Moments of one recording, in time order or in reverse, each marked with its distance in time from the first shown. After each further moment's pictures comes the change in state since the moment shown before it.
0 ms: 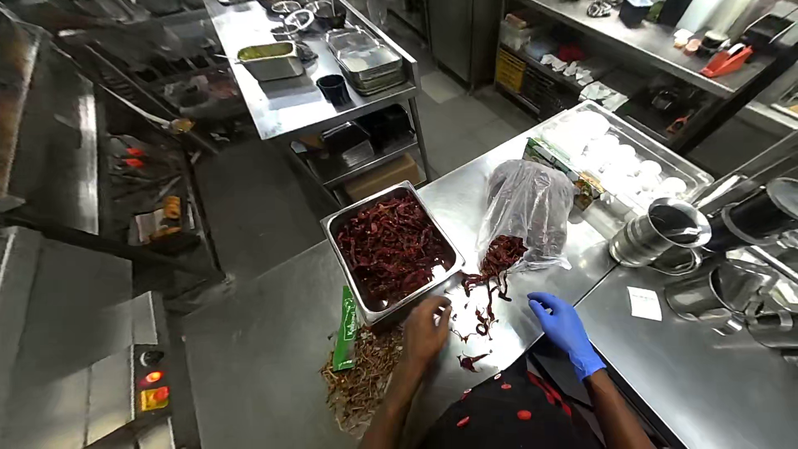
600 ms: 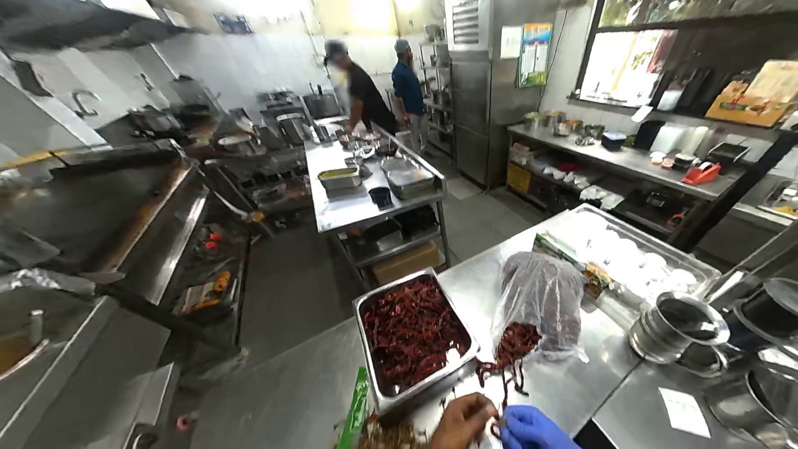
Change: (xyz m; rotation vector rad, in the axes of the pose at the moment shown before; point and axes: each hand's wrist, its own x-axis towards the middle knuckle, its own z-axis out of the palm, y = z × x) left_hand -0.017 0.066 -0.007 -0.823 -0.176 -0.059; right_hand -0.016 -0.058 0.034 0.929 -0.740 -0.138
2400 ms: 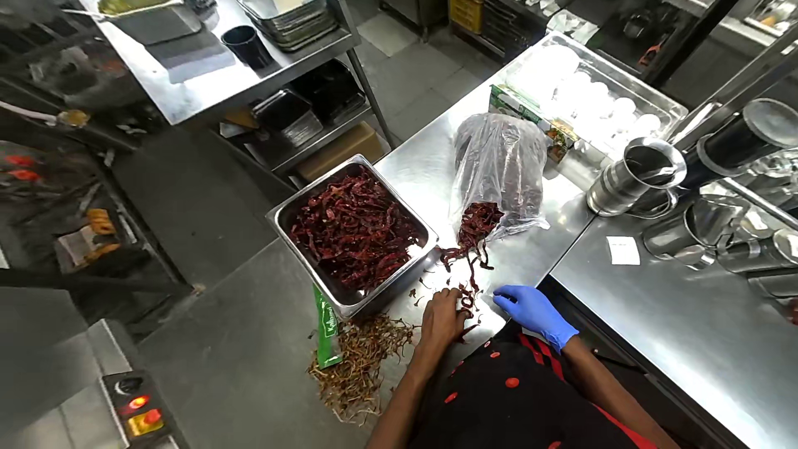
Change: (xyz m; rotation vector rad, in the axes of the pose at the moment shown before) left_hand 0.029 -0.098 0.005 1.083 -0.245 -0.200; right_hand -0.031 0.036 -0.031 -0.986 0.468 0.335
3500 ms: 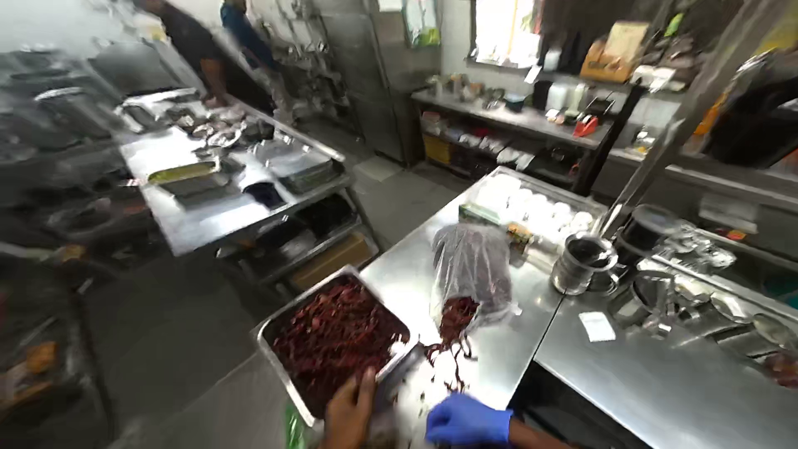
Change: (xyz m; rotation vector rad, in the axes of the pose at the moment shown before) left_hand -0.043 -0.030 -0.113 -0.598 0.641 -0.072; right_hand 0.031 -0.074 0.041 0.256 -0.317 -0.498
